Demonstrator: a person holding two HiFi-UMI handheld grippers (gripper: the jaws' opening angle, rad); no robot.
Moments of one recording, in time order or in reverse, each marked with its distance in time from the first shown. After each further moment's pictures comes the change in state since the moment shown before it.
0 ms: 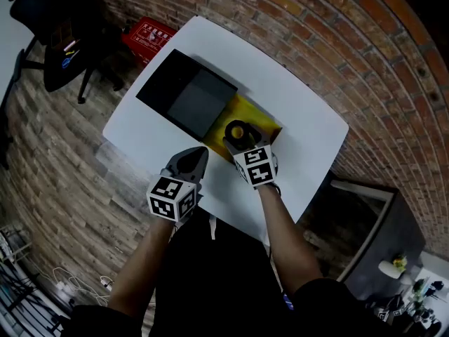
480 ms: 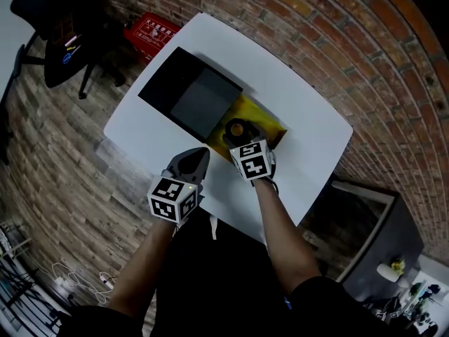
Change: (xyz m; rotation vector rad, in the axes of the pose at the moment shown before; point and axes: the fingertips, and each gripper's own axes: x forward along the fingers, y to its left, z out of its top) left arm 0.002 0.010 -0.004 -0.028 0.009 0.011; right arm 0.030 0.002 -0.006 0.003 0.097 -0.014
